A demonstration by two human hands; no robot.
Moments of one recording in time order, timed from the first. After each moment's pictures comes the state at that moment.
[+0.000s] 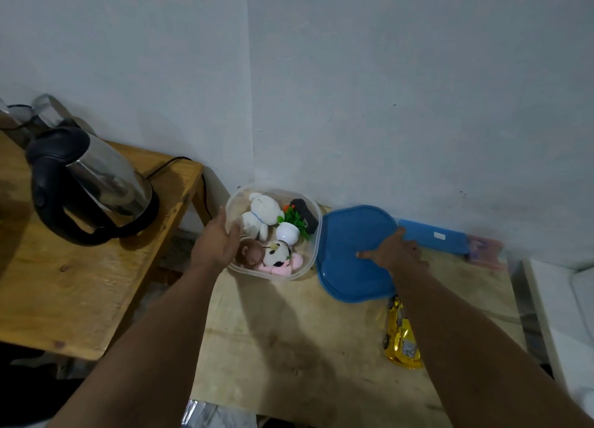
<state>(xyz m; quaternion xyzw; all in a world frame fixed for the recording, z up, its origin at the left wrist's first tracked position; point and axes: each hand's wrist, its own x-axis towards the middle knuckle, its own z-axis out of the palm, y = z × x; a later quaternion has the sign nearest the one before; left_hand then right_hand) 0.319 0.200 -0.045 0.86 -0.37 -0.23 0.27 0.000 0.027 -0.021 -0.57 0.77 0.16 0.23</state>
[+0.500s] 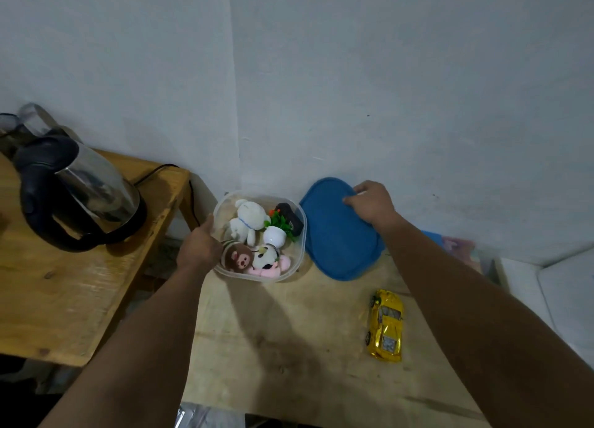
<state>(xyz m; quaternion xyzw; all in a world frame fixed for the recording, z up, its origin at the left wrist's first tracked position) 0.322 0.197 -0.038 0.88 -0.32 -0.27 0.22 0.041 -0.007 0.076 -0.67 0.63 -0.13 0.36</state>
